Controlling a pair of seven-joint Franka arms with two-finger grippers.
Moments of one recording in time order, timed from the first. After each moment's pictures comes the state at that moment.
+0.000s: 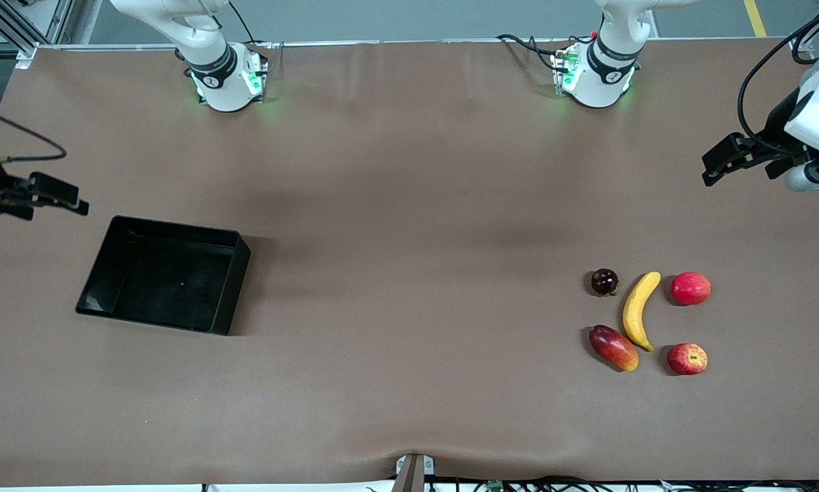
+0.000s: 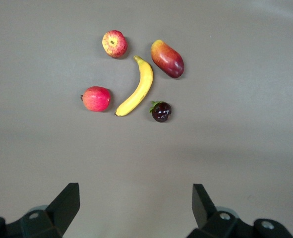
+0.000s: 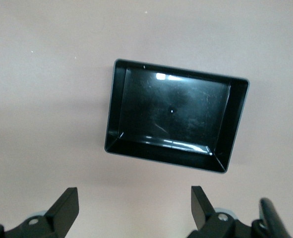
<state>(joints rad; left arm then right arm) 0.06 -0.03 -0.16 -1.58 0.03 1.59 -0.20 0.05 0.07 -0.13 -1.54 0.10 1.53 -0.09</state>
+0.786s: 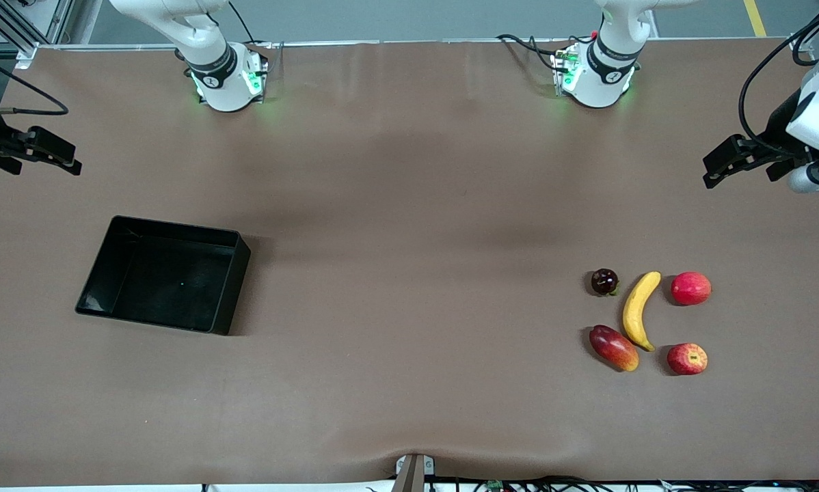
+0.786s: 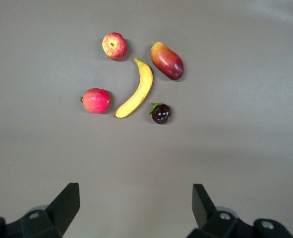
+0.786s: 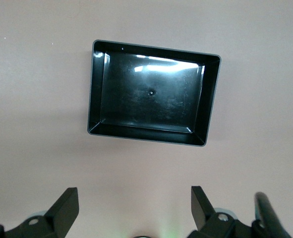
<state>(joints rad) 0.06 -0.03 -0.16 -1.58 0.03 1.59 -0.20 0.08 -0.05 -0.12 -1.61 -0.01 1.50 -0.01</state>
